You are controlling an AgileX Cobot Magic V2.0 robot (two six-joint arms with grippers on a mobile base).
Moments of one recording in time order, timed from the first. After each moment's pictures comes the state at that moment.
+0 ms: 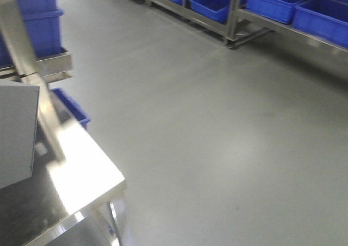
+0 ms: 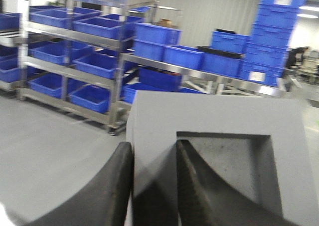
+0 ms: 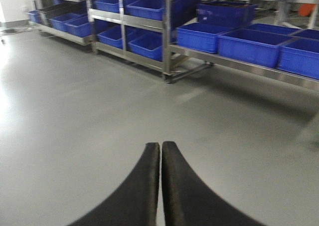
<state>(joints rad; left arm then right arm) -0.39 0.32 -0.68 -0.05 0.40 -0.21 -0.10 -0.02 0.03 0.01 0.22 0.01</state>
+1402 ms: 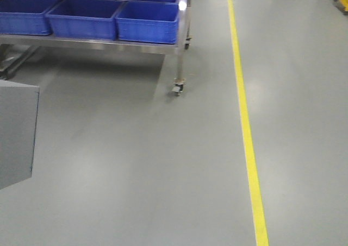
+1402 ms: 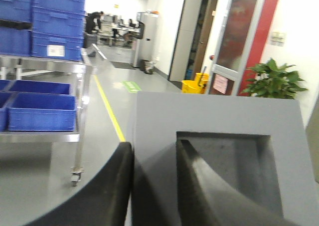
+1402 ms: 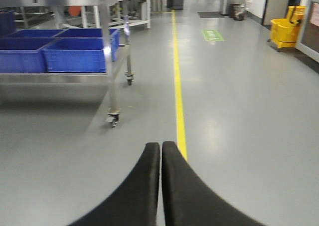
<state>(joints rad) -0.39 0.32 -0.68 -0.05 0.40 -0.21 -0.10 -0.02 0.03 0.01 0.22 0.01</state>
